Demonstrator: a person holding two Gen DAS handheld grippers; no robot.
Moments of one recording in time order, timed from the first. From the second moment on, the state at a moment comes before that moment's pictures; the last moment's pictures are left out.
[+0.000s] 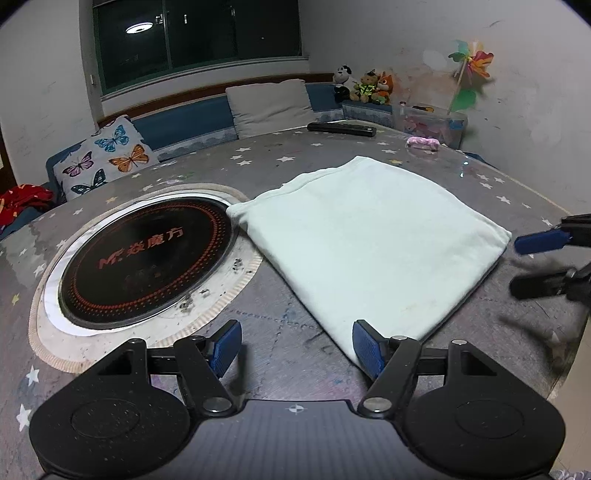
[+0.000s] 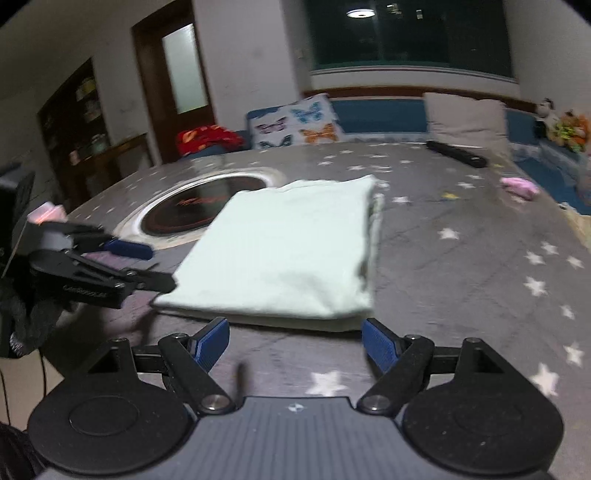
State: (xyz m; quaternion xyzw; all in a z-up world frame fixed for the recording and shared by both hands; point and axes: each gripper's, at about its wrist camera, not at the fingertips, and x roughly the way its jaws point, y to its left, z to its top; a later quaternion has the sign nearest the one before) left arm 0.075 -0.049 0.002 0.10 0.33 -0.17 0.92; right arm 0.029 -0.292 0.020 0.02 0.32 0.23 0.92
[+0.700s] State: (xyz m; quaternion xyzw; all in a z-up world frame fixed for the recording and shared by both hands) left arm 0.072 -0.046 0.005 0.09 0.33 -0.15 0.93; right arm 0.063 -0.295 0.031 0.08 0.28 0.25 0.92
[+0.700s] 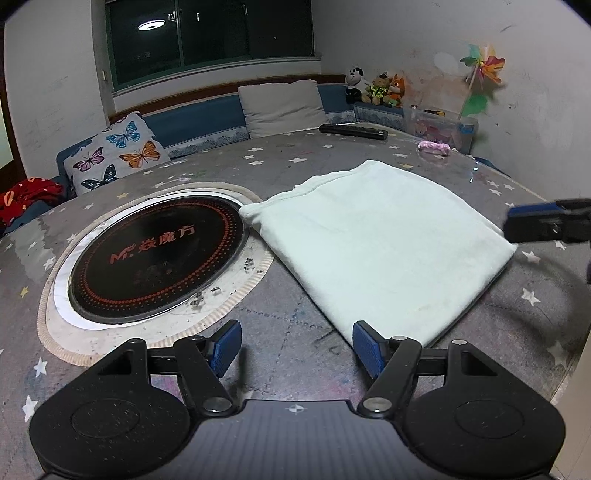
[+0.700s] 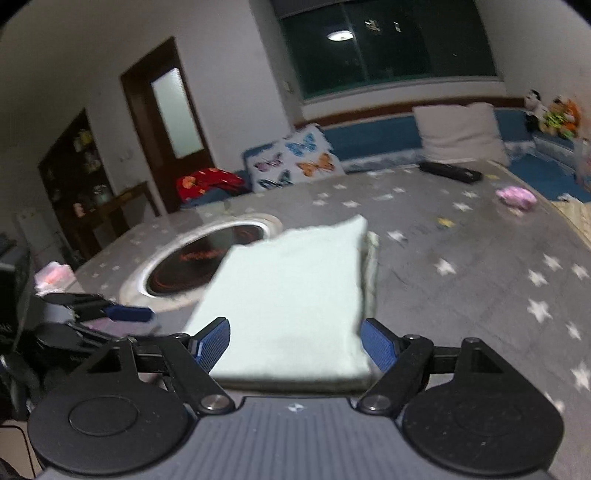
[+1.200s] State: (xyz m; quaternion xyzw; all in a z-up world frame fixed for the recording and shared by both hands) left arm 0.078 -0.042 0.011 0.06 0.33 -0.14 0.93; right arm 0.087 -0.294 0.026 0.11 0.29 0.23 0.92
